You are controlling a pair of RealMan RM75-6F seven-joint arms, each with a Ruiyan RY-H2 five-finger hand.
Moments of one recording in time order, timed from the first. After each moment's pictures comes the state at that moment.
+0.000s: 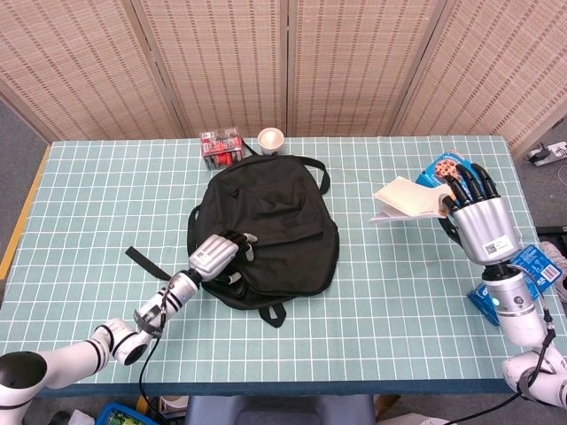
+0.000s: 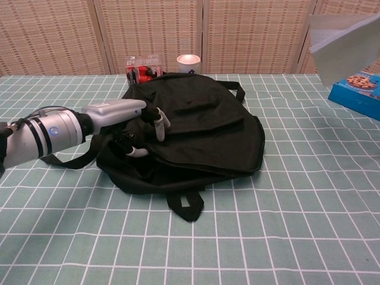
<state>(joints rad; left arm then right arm) -0.88 -1.71 -0.08 -1.02 1.48 0.87 -0.23 0.46 -1.29 0.20 -1.23 -1.57 1.52 -0.18</state>
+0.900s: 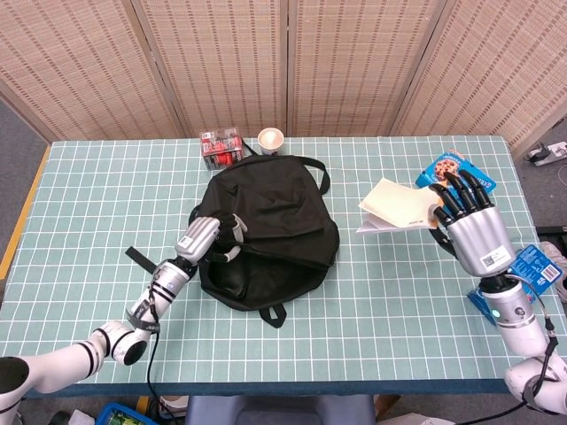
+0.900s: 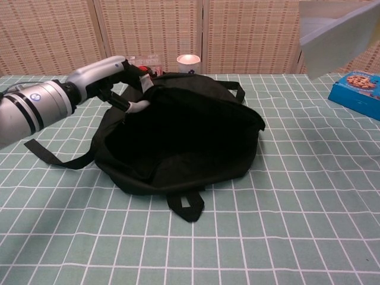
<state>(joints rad) -0.83 -1.66 -0.22 -1.16 1.35 0.97 -0.41 0.45 -1.24 0.18 -1.32 -1.68 1.60 -0.15</state>
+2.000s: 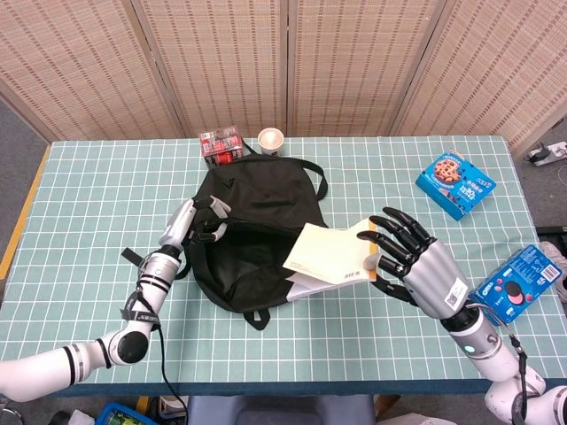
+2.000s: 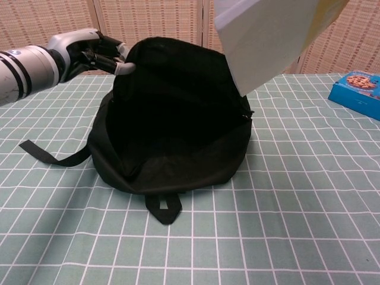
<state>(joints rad) -0.78 -1.53 -0.44 -1.55 0.82 0.91 -0.14 0.49 -1.21 0.14 -1.62 -1.91 1.65 0.01</state>
